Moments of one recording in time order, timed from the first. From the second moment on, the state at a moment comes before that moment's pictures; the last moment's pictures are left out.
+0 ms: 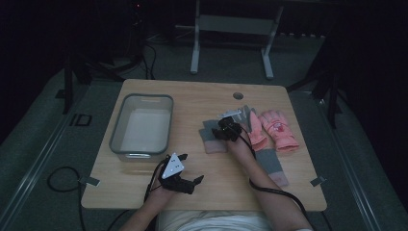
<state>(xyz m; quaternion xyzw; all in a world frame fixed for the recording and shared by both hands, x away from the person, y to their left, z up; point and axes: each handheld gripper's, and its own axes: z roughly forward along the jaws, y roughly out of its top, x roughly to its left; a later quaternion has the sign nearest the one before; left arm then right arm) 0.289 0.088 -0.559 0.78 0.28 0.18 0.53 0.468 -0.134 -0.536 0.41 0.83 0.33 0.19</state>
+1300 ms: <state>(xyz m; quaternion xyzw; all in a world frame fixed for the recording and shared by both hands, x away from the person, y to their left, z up) 0.290 0.088 -0.559 0.78 0.28 0.18 0.53 0.389 -0.156 -0.440 0.43 0.78 0.37 0.26</state>
